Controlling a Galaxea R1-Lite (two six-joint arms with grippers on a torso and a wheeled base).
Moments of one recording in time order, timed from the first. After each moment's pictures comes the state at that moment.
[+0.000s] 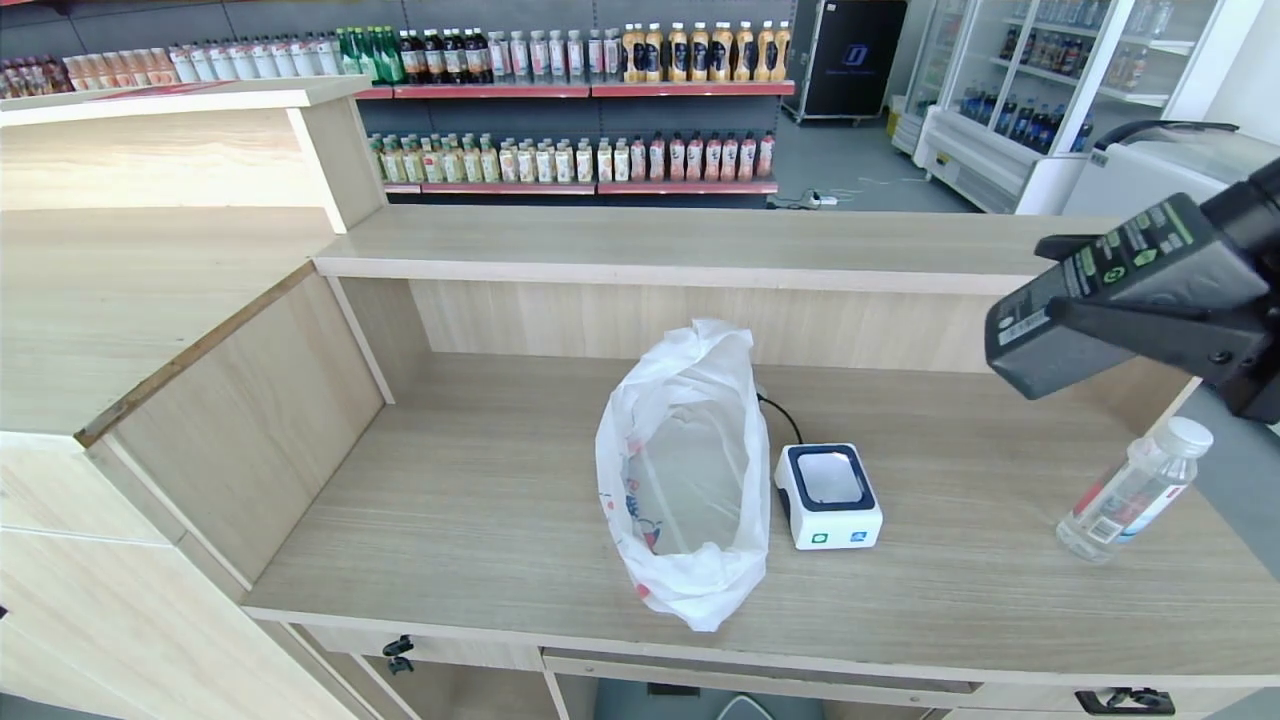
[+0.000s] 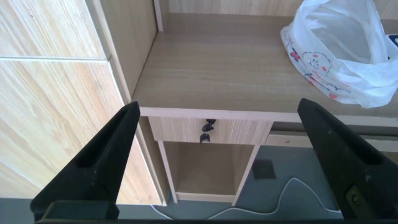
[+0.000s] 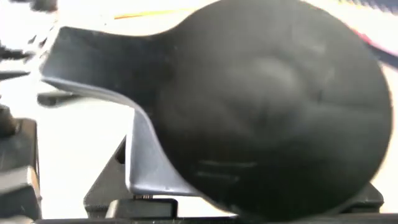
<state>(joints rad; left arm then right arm) -0.01 0.00 0.00 0.00 -0.05 0.00 -0.02 1.32 -0.83 -0.58 1.07 -0.13</state>
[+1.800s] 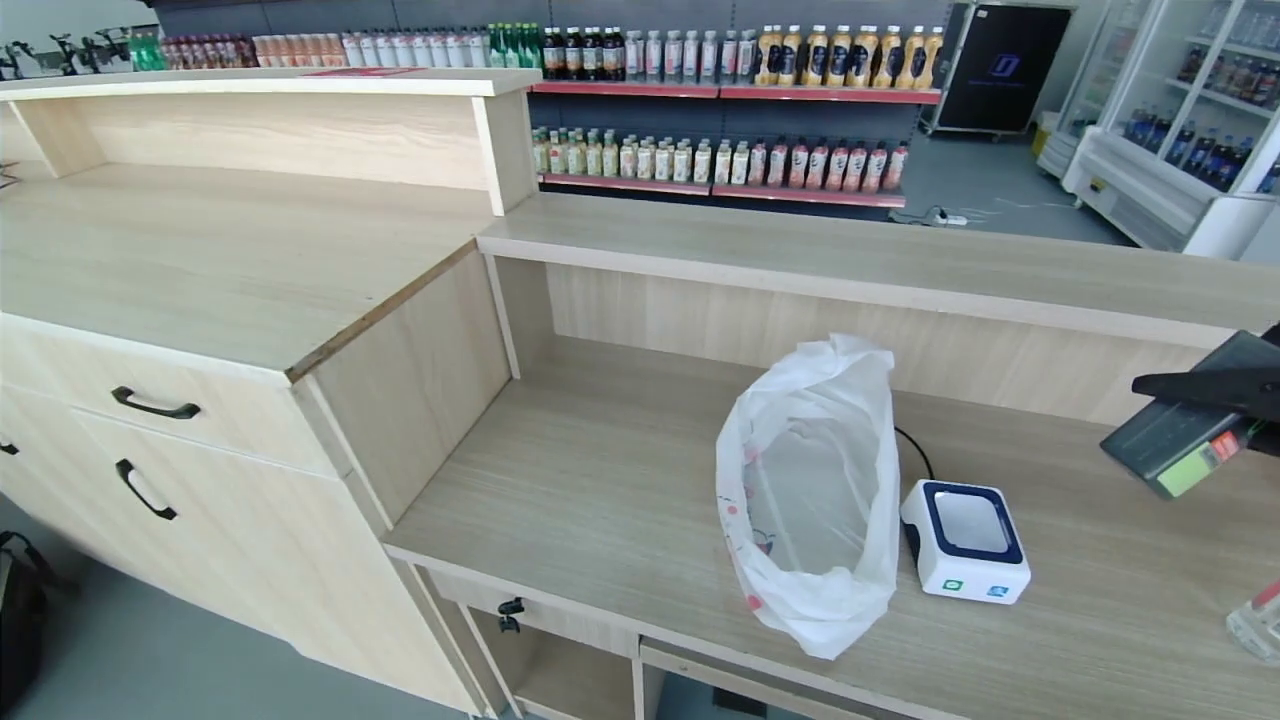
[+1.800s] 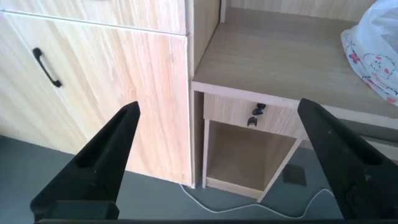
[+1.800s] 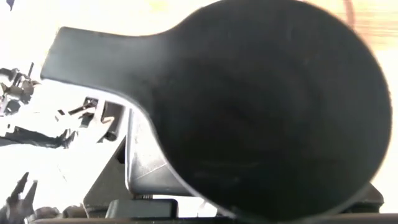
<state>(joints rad) -0.01 0.00 0.00 0.00 -0.05 0.00 -0.34 1.30 -0.92 0.14 0.82 0.18</state>
